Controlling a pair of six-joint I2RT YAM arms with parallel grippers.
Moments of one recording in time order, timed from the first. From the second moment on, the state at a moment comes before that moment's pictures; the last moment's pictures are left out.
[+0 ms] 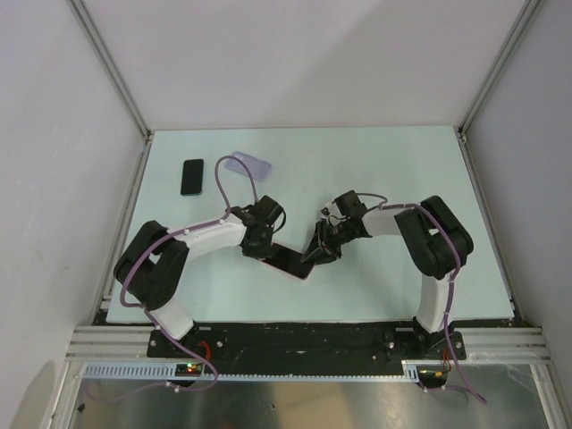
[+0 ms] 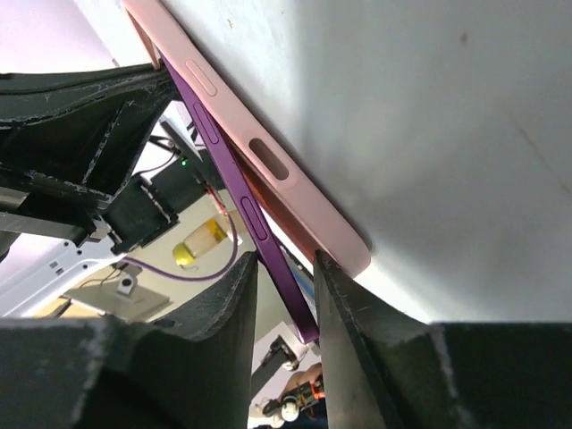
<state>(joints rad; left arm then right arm) -0.68 1.66 0.96 -0.58 -0.15 -0.48 0.50 1.95 0.97 -0.13 -0.90 0.84</state>
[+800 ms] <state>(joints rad) -0.68 1.66 0.96 -0.57 -0.15 -0.55 0.51 1.65 0.95 -0.33 -0.40 0.79</state>
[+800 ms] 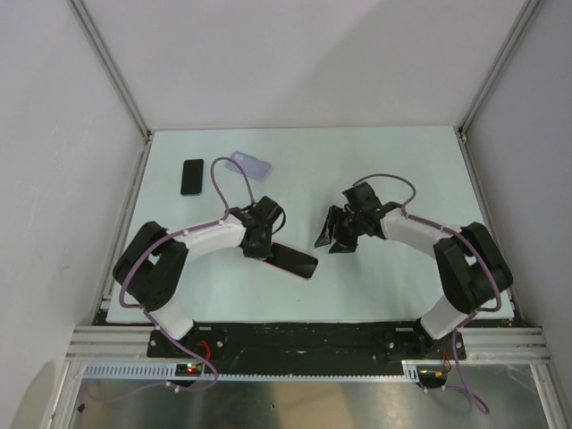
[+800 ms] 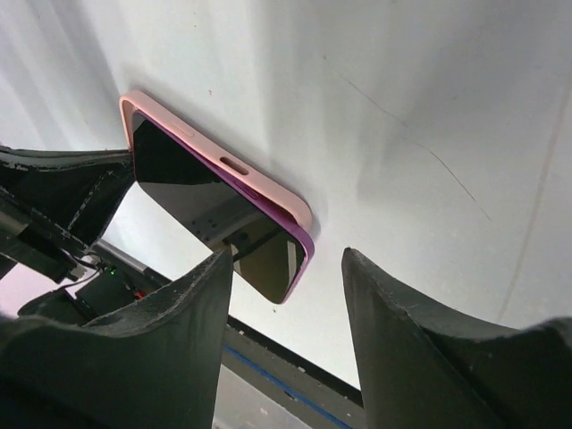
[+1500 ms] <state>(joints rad) -0.72 1.55 0.81 -0.42 -0.23 -0.90 0.63 1.44 0.59 0.00 -0.32 0.95</state>
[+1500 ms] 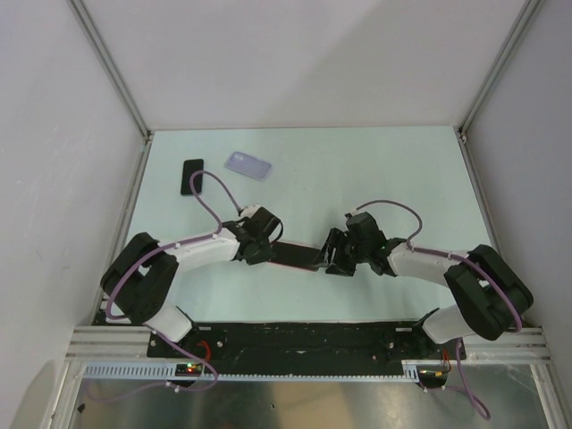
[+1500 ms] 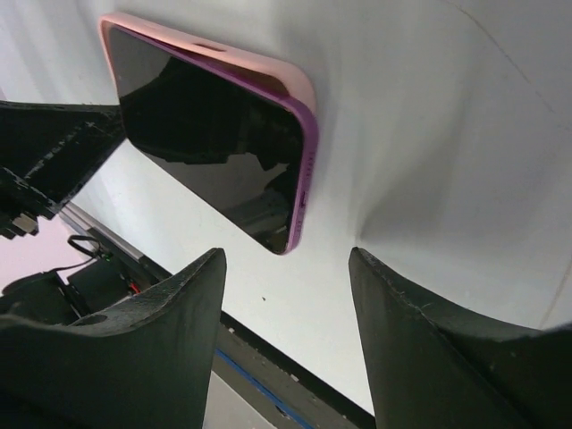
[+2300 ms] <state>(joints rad) -0.73 1.56 0.81 -0.39 -0.19 -0.91 0.66 1.53 0.57 0.16 -0.22 1.01</state>
